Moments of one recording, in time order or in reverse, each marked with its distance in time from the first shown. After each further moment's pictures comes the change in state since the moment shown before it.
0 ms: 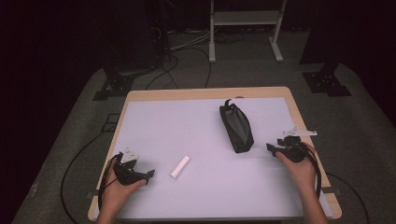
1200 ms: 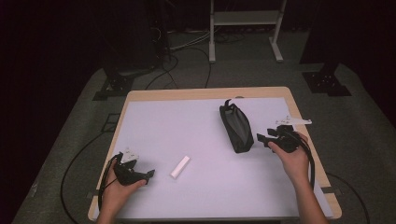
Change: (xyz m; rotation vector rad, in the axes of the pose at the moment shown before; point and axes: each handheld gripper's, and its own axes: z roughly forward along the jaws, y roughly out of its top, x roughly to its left) left arm 0.000 0.000 0.000 0.000 0.001 0.001; right arm 0.023 0.042 -0.005 -0.058 0.099 -0.014
